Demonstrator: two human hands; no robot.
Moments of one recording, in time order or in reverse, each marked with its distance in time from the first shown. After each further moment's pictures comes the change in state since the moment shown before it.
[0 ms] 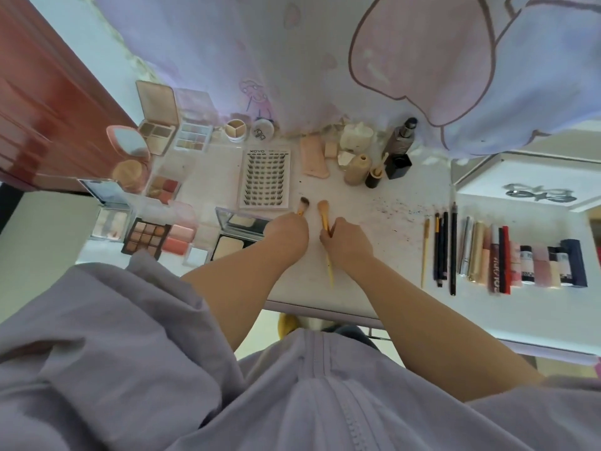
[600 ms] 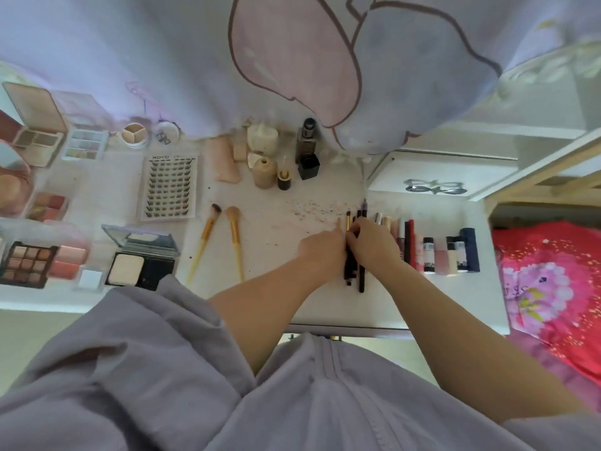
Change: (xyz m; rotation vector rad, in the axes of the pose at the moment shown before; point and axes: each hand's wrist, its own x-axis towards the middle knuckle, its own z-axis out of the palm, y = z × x) left_hand 0.000 0.199 -0.007 -0.243 0.078 0.281; right_hand 0.005 0.164 -0.097 -0.056 0.128 0.081
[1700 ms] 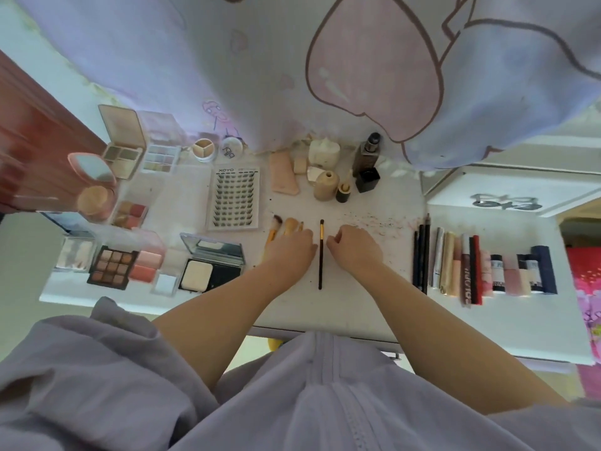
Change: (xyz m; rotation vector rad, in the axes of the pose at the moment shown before) left_hand -0.030 -0.150 -0.026 0.174 0.120 -0.069; right_hand 0.001 -0.118 0.051 -0.005 -0.106 -0.070
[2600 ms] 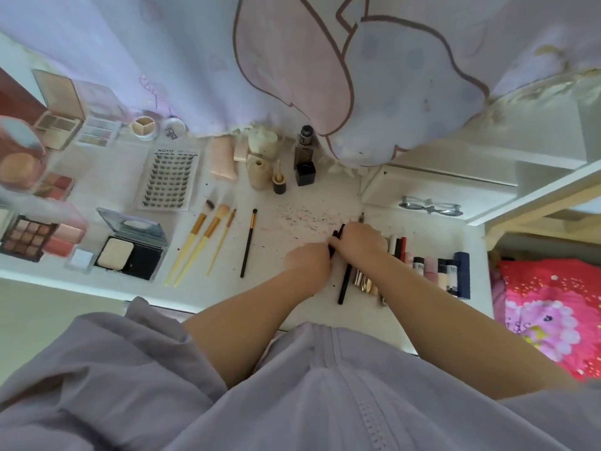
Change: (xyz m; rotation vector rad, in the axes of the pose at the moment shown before) left_hand 0.019 0.169 0.017 -0.253 -0.150 -0.106; right_hand 0.007 0.117 -0.072 -0.211 -0.095 -0.012
